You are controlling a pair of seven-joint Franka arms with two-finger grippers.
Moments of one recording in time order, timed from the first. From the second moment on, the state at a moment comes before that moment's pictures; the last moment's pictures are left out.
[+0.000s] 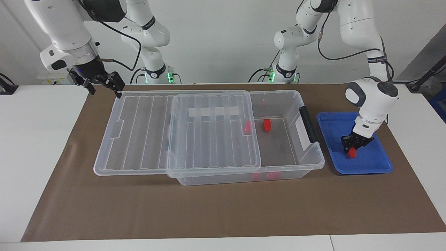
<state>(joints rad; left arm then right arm) 0.25 0.26 -0.07 -2.05 0.01 2.48 0.20 -0.04 0.00 0.03 -1.56 -0.03 1.52 0.17</state>
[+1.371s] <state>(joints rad) -0.23 0.14 -0.09 -1.79 0.01 2.08 -0.57 -0.04 0.00 0.03 -1.56 -0.03 1.52 0.17</state>
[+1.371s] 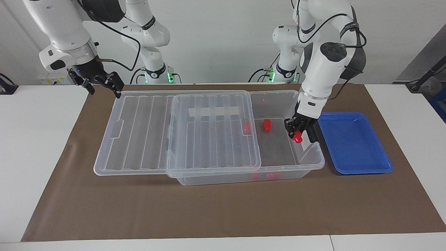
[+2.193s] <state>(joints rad) -0.26 0.15 -0.09 -2.06 0.09 2.35 -0.59 -0.04 0.00 0.04 -1.56 -0.03 1.52 0.17</state>
